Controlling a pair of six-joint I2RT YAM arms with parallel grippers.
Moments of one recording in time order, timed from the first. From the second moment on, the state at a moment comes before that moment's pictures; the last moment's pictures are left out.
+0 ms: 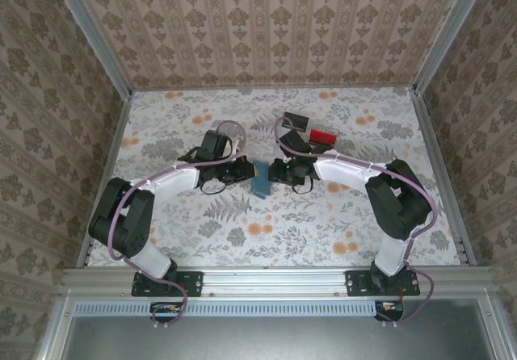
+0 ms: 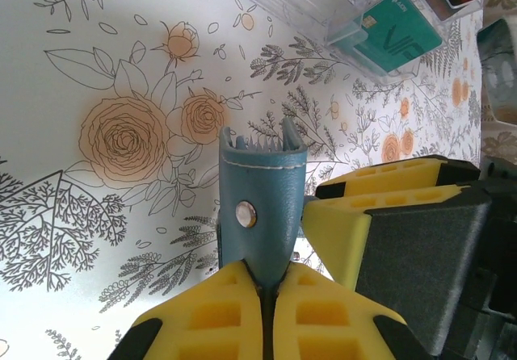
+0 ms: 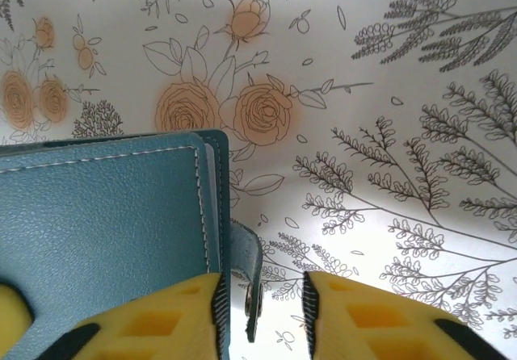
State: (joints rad) left arm -0.52 1.59 0.90 -0.18 0.55 -0.65; right arm 0.61 1.80 1.17 -0.42 -0.17 0.76
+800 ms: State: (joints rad) left arm -0.51 1.61 0.97 -0.30 0.55 -0.61; right arm 0.60 1.83 1.14 -0.38 -0.21 0.74
